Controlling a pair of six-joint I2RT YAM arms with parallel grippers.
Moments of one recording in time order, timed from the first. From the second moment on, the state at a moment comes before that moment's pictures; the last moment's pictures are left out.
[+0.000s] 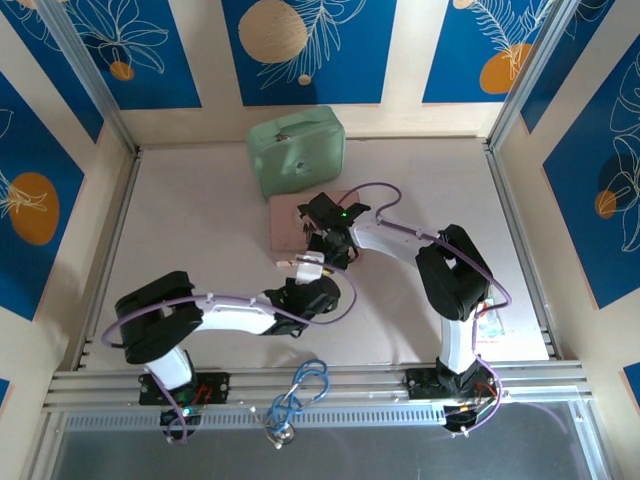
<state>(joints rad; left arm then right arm) -1.16 1.67 0.78 0.06 -0.75 -0.68 0.74 1.89 1.35 -0.74 -0.23 1.01</state>
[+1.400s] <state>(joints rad) -0.78 1.33 0.88 -0.52 -0.32 -0.77 0.78 1.85 1.21 -0.54 -0.10 0.88</state>
